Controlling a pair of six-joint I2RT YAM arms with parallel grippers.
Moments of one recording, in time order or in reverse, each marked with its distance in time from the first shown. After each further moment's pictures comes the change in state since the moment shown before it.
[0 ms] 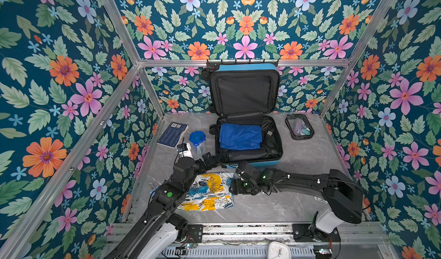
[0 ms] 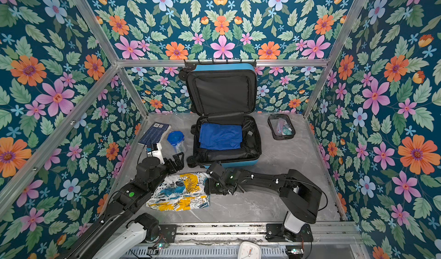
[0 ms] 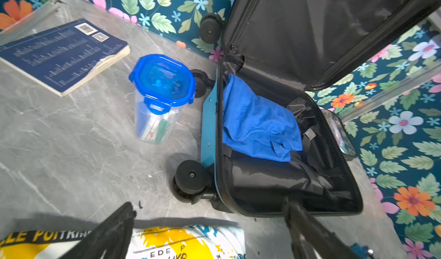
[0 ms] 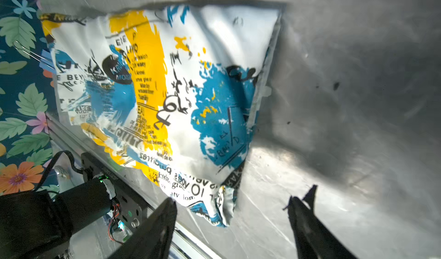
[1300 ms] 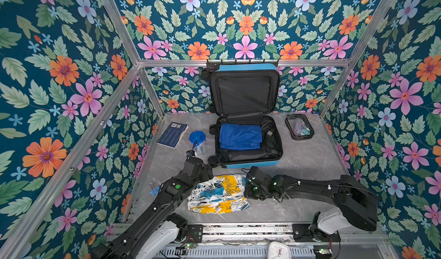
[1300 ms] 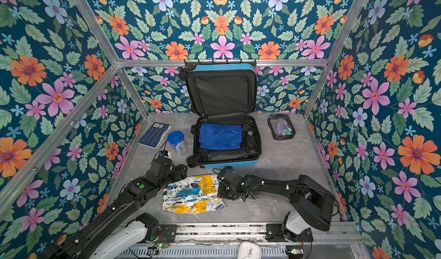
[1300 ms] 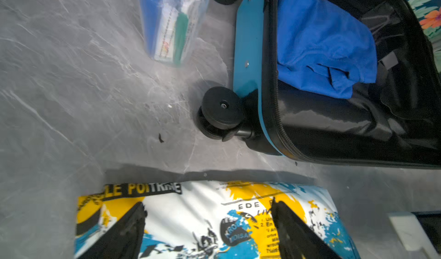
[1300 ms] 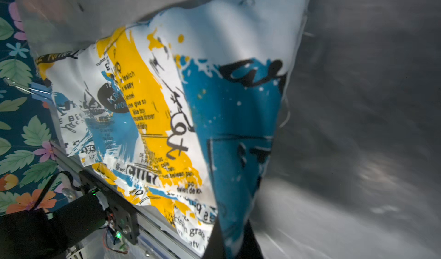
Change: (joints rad) left arm -0.004 0.149 -0.025 -0.171 0.125 -0.024; right arm -0.058 -0.226 -0.277 0.027 0.043 0.130
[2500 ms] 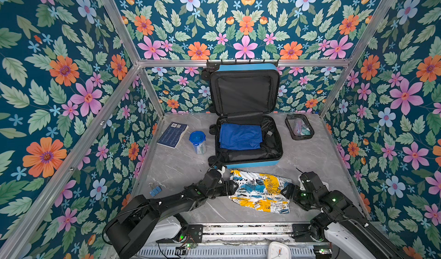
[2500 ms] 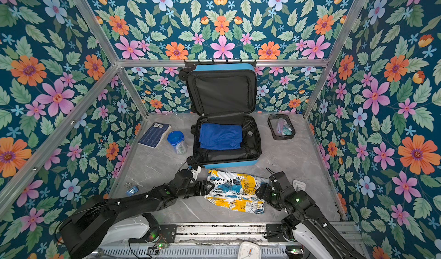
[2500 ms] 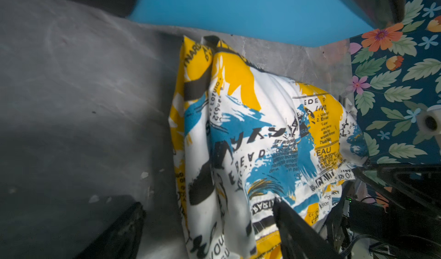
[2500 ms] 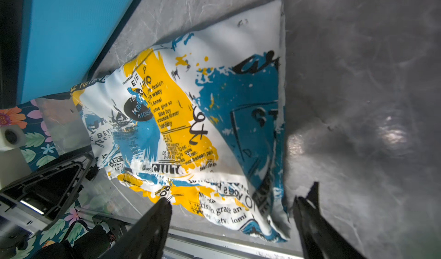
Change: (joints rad) left arm -0.255 0.391 -0.256 0.700 0.352 -0.164; right arm -0.506 -0.812 -0.269 -0.564 -0.084 -0.115
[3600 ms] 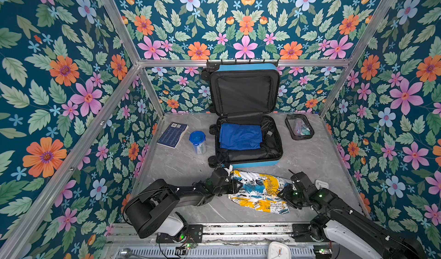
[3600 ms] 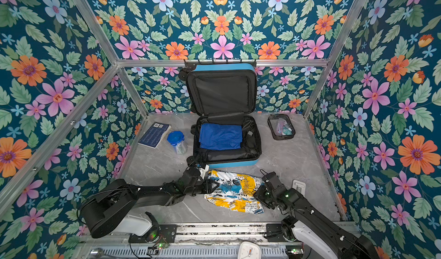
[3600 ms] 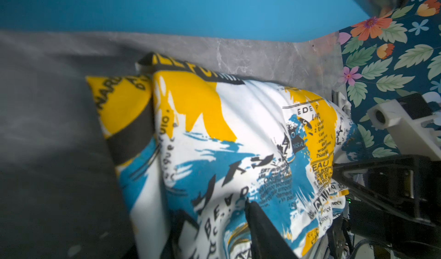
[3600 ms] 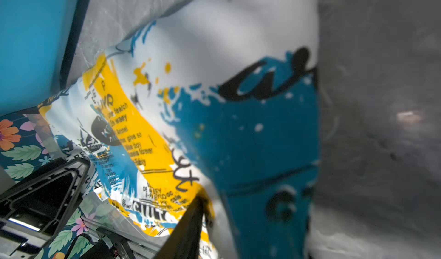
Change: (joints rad) left arm -0.048 0.212 0.050 0.190 0.020 0.008; right arm 0.071 0.172 -0.113 0.288 -0.018 0.138
